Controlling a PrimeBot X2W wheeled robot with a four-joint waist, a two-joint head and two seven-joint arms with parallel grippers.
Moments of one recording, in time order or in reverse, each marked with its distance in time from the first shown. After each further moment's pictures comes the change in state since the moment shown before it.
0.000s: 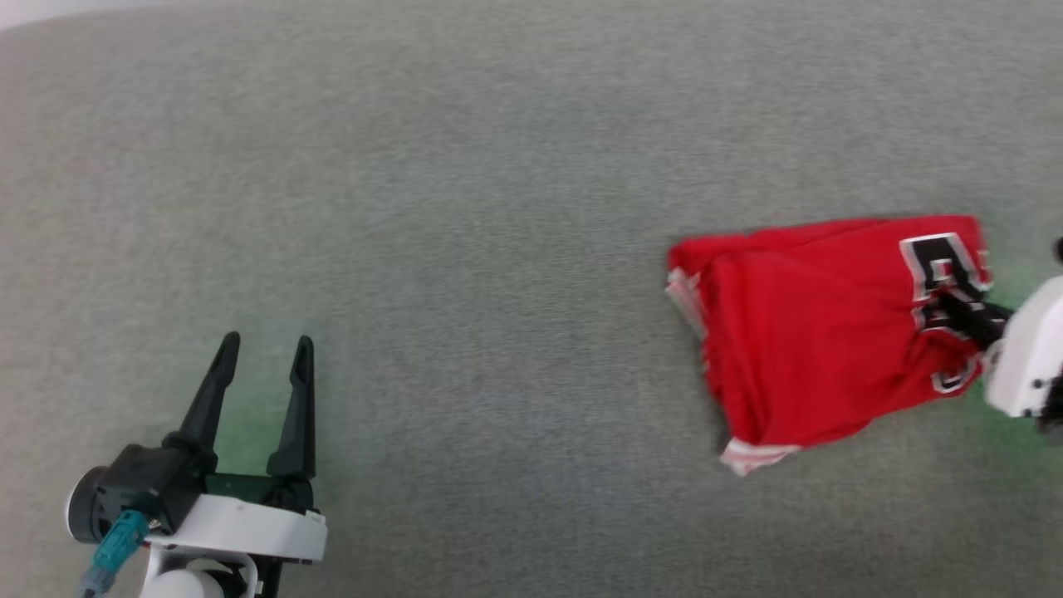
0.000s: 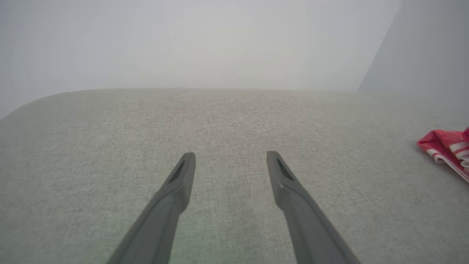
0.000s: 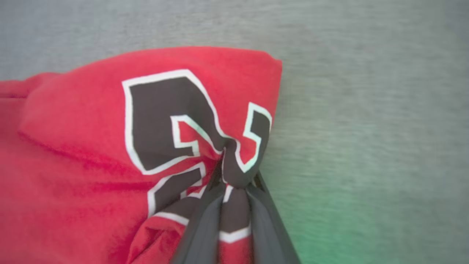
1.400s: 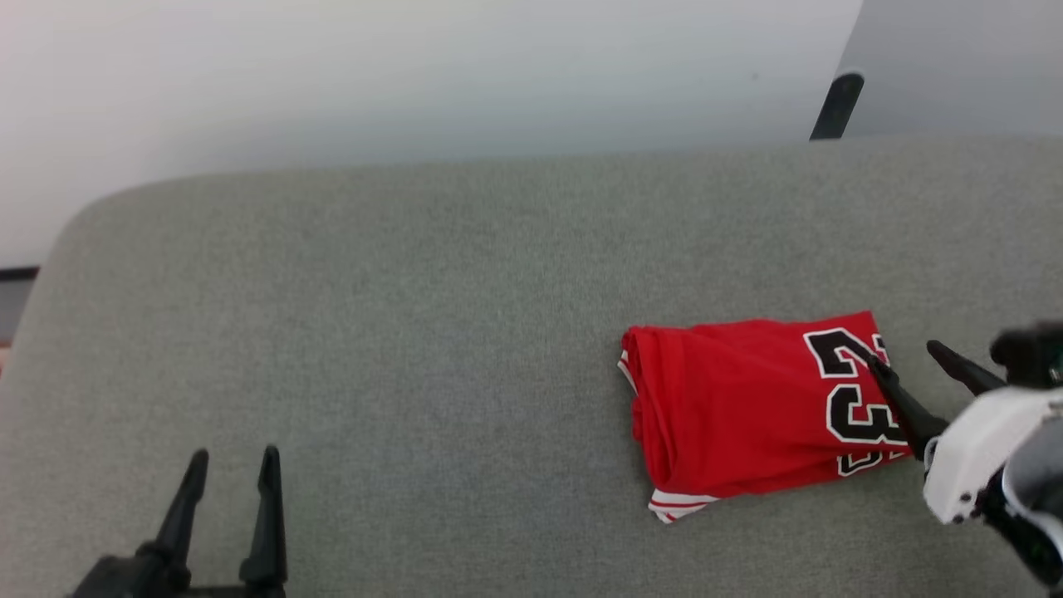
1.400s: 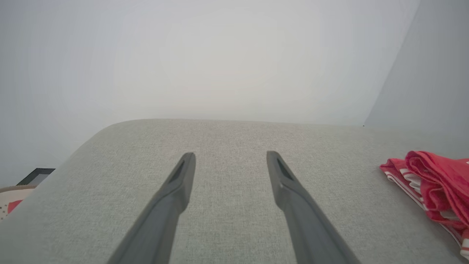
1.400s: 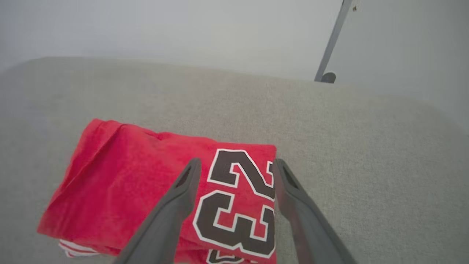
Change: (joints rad) left arm 0.242 -0.011 0.053 -0.065 -0.027 0.048 0.000; right arm 0.266 0.050 0.033 -0.189 -0.211 -0.004 -0.375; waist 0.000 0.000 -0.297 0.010
